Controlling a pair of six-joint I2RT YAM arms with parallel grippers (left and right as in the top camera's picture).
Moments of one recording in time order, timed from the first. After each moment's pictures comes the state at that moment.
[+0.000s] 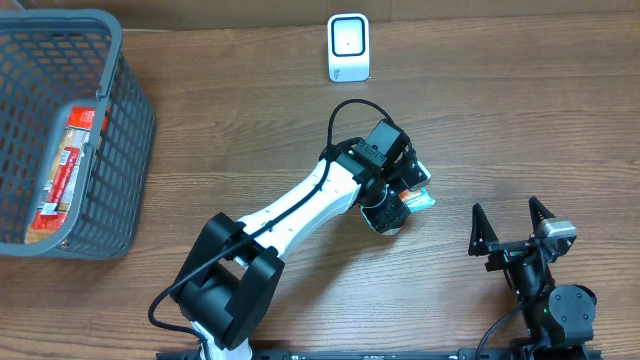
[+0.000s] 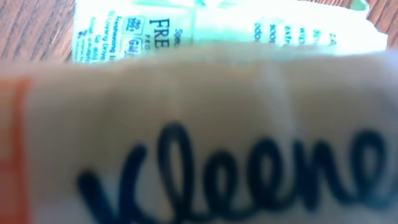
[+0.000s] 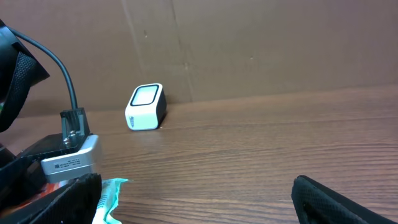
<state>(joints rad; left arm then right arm) -0.69 1.89 1.34 -0.76 0.24 0.29 0.11 0.02 0.02 -0.03 -0.06 0.17</state>
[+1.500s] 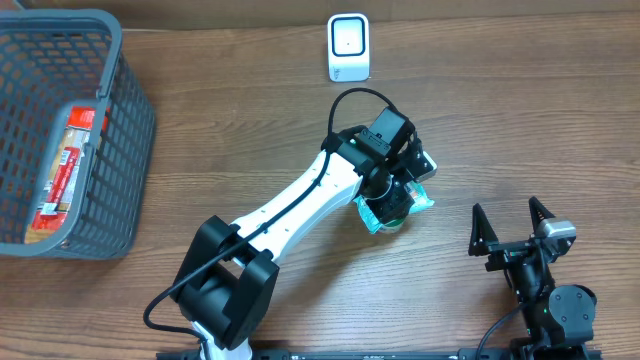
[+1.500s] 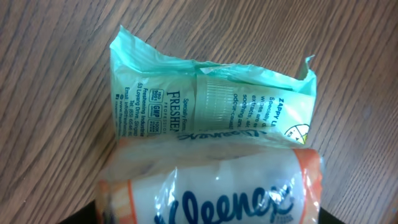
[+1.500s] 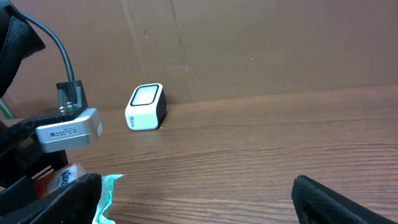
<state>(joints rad) -0.69 1.89 1.45 -0.85 0.25 0.29 0.11 0.02 0.02 -0.03 -0.06 0.17</state>
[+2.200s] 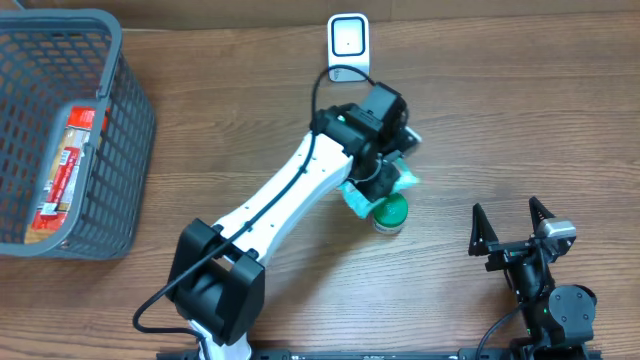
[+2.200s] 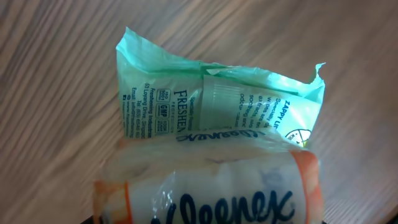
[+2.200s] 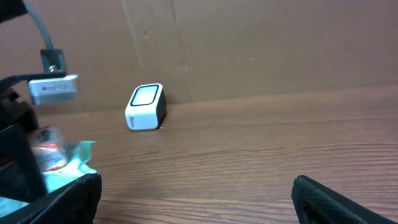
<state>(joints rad) -0.62 1.89 1.61 -1.06 0.13 0.14 0.11 0.02 0.02 -0.03 -0.06 0.17</state>
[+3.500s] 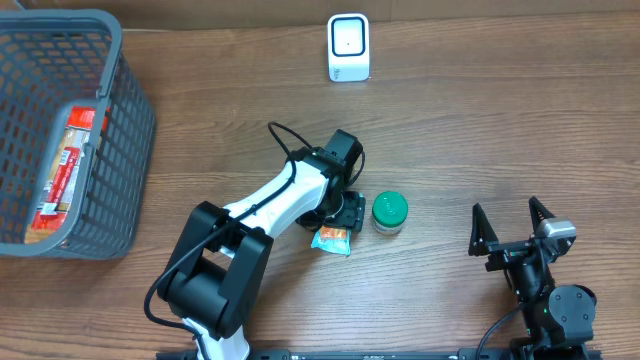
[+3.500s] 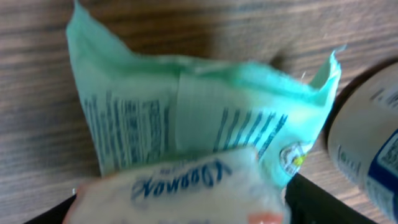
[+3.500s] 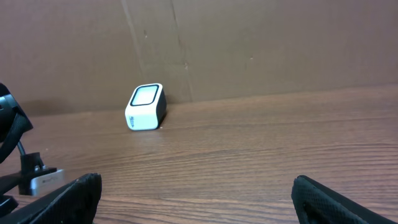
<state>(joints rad) -0.54 1.89 1.17 -0.81 0.14 -0.39 0.11 0.02 0.02 -0.03 -0.06 0.17</state>
